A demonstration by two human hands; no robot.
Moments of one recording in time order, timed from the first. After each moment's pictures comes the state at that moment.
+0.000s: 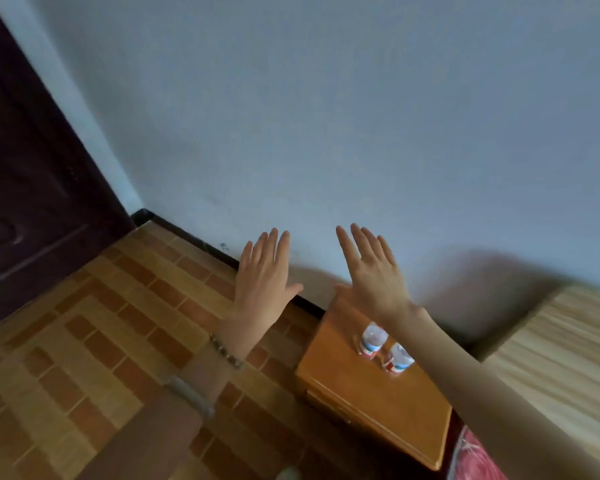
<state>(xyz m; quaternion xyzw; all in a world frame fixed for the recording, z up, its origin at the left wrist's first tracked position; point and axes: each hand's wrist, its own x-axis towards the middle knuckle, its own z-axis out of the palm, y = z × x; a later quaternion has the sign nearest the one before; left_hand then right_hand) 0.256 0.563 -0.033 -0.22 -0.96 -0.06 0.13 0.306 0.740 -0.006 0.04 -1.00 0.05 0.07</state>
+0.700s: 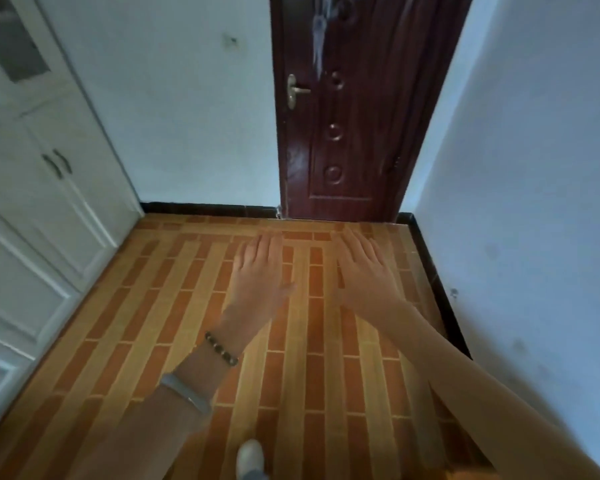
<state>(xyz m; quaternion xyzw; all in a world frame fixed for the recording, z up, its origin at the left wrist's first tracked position) 0.461 0.256 -0.014 0.36 -0.92 0.00 0.15 0.330 0.372 -0.006 0.55 -0.83 0.10 0.07</state>
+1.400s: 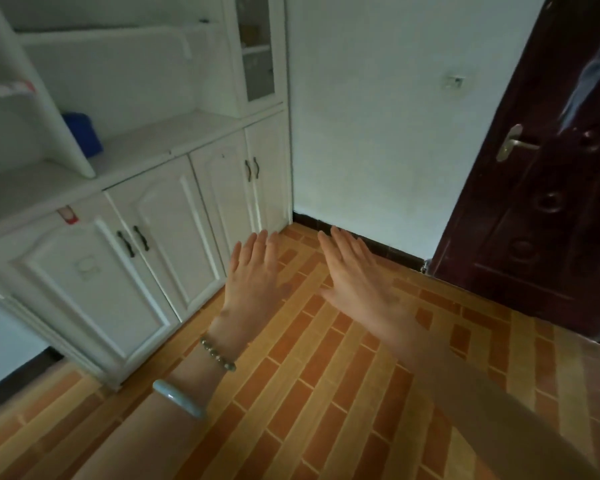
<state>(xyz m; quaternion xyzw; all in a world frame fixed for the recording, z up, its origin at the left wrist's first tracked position) 0.684 -0.033 0.013 0.58 -0.80 0.09 0.16 0.516 -0.001 0.029 0.77 -0.62 0.13 0.06</state>
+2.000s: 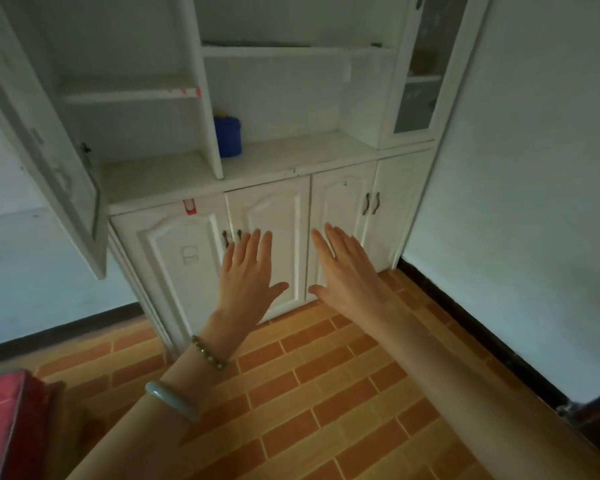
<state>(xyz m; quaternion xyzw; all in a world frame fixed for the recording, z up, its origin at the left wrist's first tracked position) 0.796 -0.193 0.020 0.75 -0.62 0.17 0.15 0.631 -0.244 0.049 0.91 -0.39 0.14 0.03</state>
